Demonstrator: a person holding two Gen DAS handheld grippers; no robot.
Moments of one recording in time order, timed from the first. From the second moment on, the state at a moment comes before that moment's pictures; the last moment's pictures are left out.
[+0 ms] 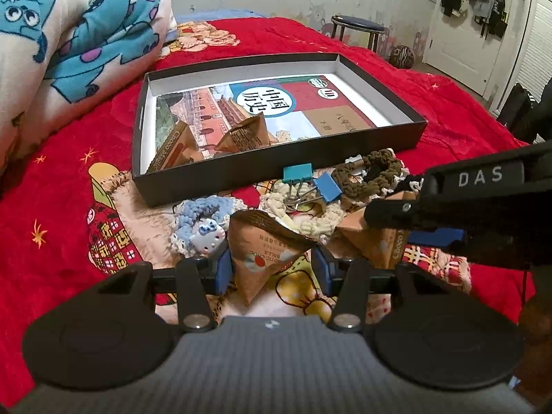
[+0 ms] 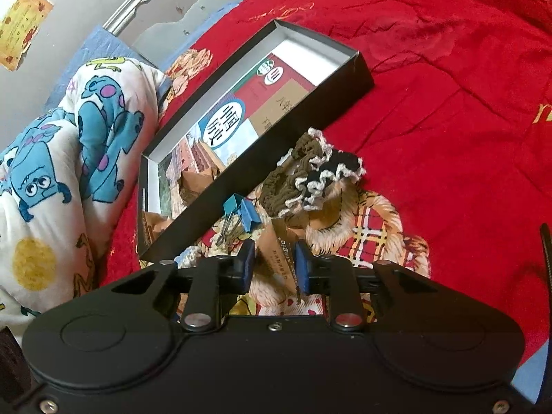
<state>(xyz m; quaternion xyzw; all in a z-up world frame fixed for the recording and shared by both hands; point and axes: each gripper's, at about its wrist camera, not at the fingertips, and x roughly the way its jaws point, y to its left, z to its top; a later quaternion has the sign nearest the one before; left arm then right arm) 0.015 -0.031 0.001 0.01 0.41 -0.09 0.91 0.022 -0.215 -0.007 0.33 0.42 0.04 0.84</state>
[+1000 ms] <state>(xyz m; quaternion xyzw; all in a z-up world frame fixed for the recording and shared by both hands) 0.004 -0.039 0.004 0.01 0.40 -0.10 0.91 0.019 -0.214 -0.007 0.33 0.41 0.03 0.85</state>
